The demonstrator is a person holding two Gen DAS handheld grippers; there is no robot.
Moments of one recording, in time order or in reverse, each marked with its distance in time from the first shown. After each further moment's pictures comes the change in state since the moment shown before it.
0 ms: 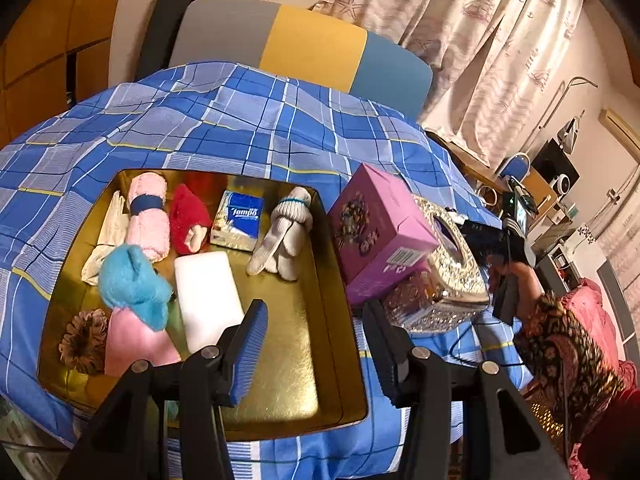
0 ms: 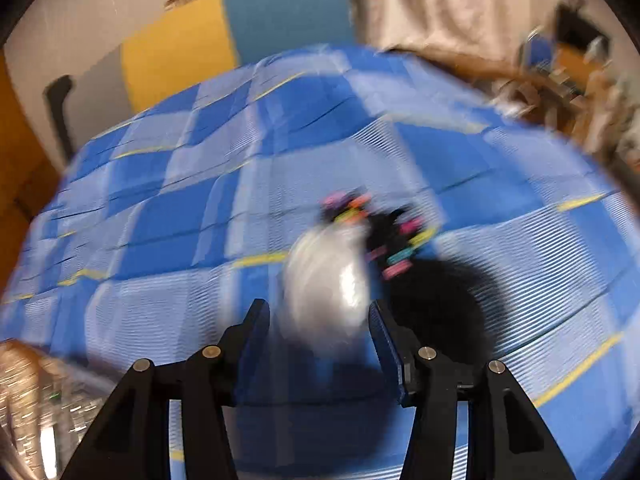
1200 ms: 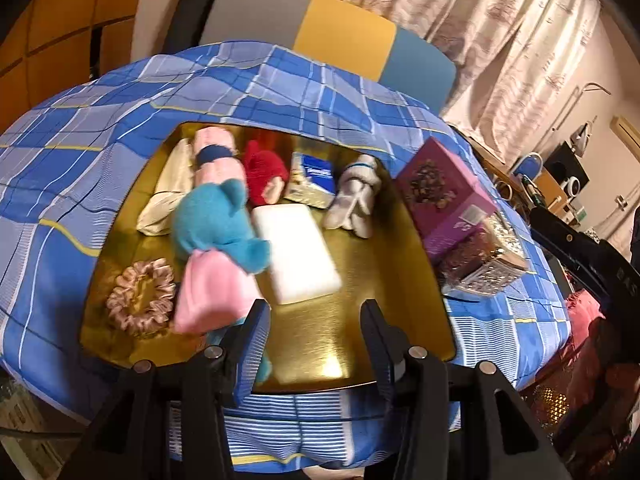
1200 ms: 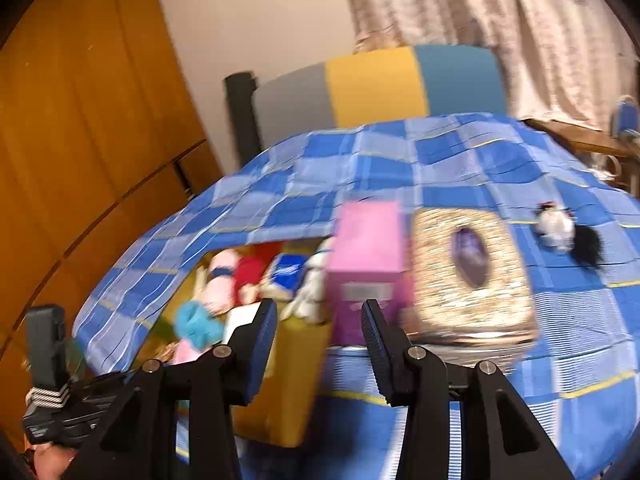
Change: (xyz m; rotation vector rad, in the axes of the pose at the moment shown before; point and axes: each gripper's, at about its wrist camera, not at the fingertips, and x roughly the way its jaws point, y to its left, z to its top) left arm -0.012 0.075 -0.041 -0.032 0.038 0.019; right arm -0.184 0.248 -0.185 -0.225 -0.239 0.152
